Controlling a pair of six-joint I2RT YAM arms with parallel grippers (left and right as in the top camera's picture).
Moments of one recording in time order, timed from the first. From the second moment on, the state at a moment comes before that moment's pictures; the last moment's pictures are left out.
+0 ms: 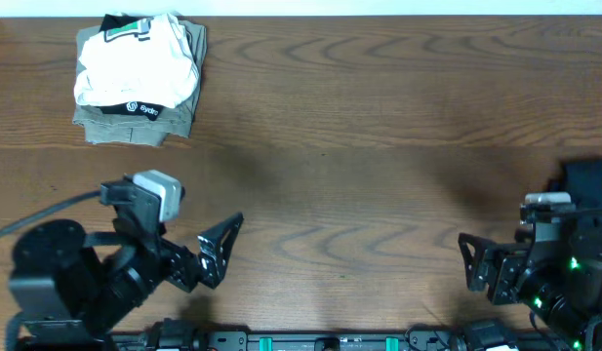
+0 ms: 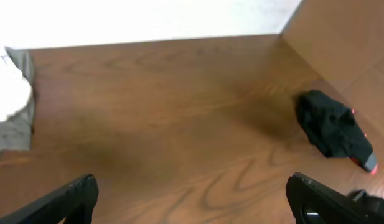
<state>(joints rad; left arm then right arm) -0.01 0.68 1.24 -1.10 0.58 -0.01 0.20 0.69 1.30 -1.41 -0.06 0.24</state>
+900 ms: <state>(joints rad) -0.01 0.62 0.95 -0.97 0.60 -0.01 0.20 0.60 1.30 -1.49 0.13 0.25</state>
